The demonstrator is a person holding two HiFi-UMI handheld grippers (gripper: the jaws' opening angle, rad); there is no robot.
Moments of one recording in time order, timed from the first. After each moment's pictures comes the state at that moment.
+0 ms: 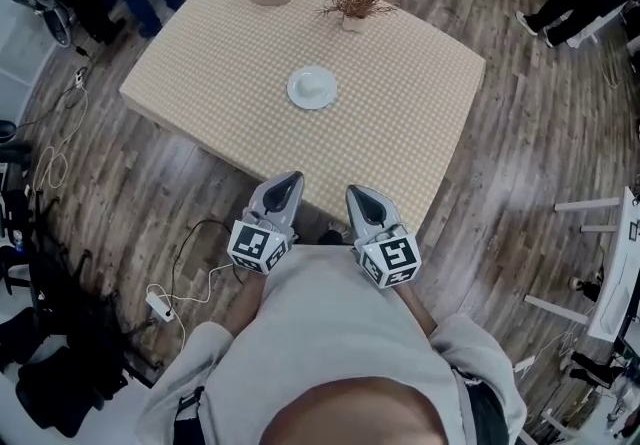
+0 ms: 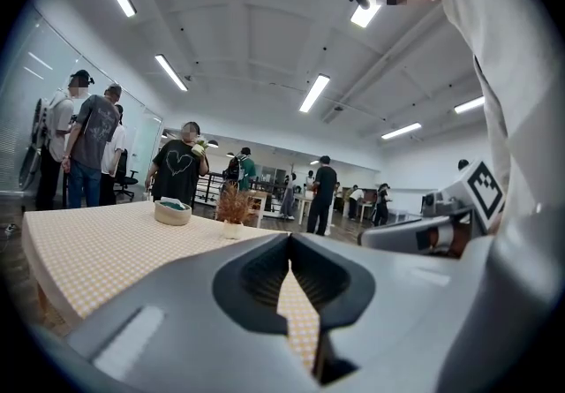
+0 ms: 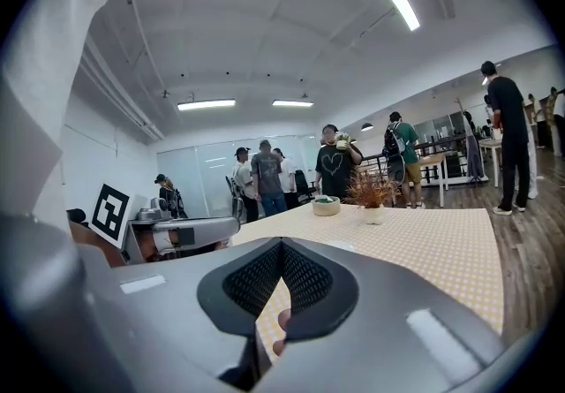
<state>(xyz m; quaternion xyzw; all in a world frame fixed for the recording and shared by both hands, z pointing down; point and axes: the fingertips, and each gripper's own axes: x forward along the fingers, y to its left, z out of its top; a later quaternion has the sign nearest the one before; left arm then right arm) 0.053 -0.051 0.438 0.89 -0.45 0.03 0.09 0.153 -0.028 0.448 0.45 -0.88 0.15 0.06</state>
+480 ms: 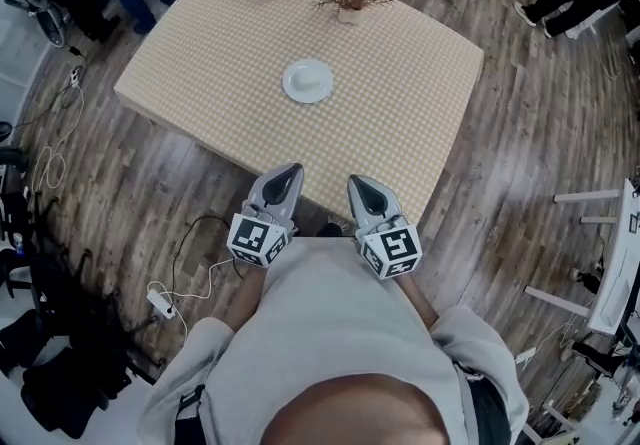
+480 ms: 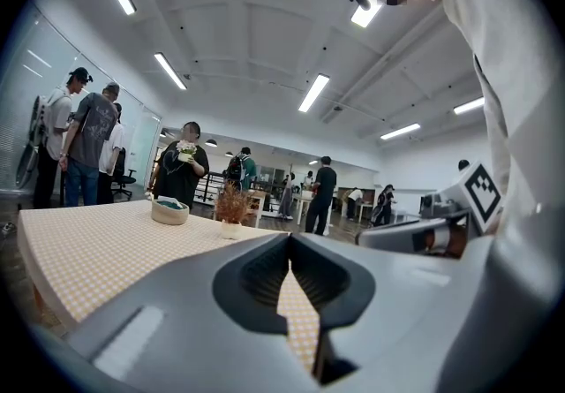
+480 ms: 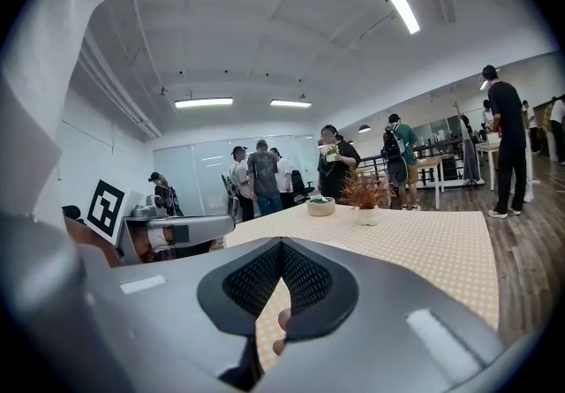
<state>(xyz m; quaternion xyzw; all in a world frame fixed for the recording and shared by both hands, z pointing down) 0.059 -0.061 0.439 0.89 -0.45 0.03 0.09 0.161 -0.041 0.452 0.46 -0.88 0.14 0.06</state>
